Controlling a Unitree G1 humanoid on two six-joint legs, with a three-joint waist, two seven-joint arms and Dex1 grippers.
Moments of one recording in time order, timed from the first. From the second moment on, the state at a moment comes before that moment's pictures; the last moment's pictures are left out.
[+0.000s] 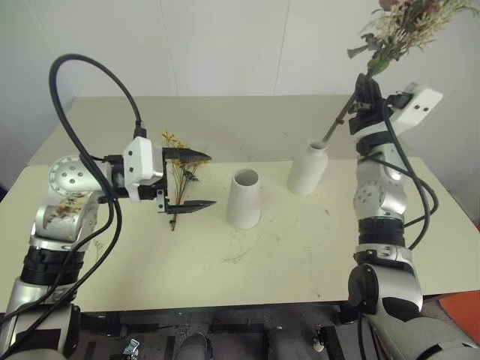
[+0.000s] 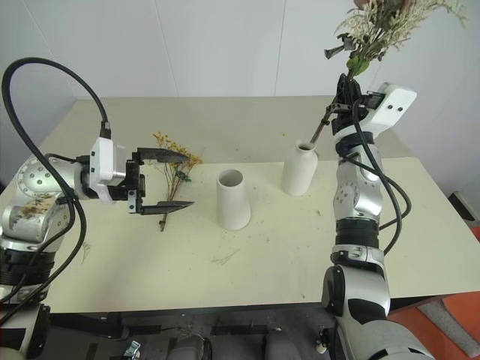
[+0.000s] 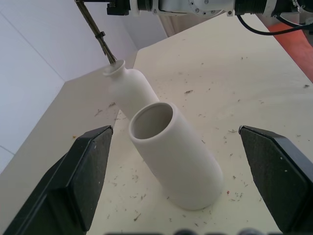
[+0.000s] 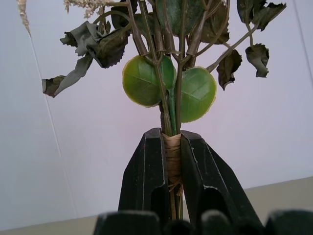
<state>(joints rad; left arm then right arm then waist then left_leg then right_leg) -0.61 0.78 0.03 -0.07 -0.43 0.11 -1.26 -0.94 -0.27 -0.36 0.49 0.40 -0.14 0.30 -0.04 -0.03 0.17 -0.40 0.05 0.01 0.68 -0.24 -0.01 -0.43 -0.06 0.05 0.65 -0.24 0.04</state>
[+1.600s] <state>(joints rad) -0.58 0.79 0.06 -0.10 -0.43 0.11 -1.24 -0.80 -0.23 -0.25 0.41 0.32 -0.17 0.28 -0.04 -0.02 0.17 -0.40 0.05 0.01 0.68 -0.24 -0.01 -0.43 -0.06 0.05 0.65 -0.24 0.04</state>
